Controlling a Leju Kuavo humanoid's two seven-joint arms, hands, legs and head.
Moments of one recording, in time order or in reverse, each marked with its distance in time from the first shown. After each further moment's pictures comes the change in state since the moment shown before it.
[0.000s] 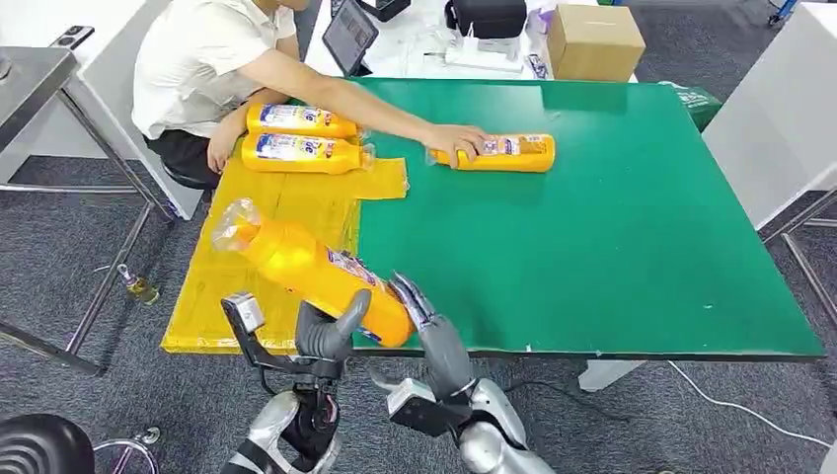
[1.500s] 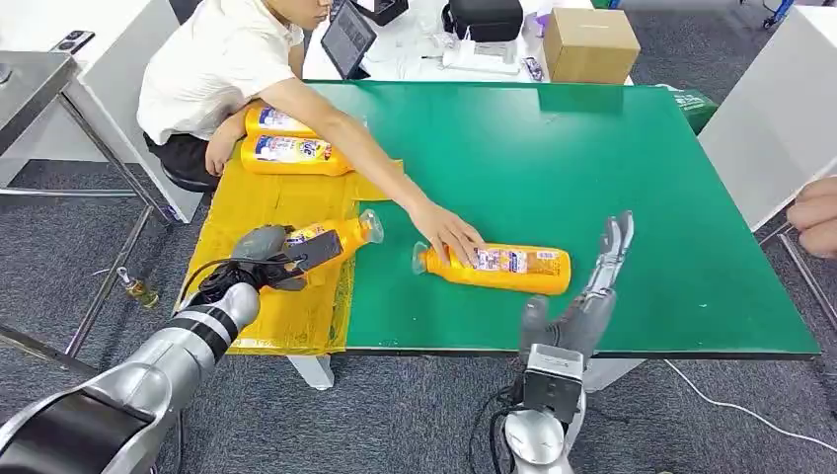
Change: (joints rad) left arm -0.649 0.198 0.012 0.842 -1.436 -0.046 0.651; right arm 0.183 0.244 -0.447 -0.530 -0.022 -0.263 -0.067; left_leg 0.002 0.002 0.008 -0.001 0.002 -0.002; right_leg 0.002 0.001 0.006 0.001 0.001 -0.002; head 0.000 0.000
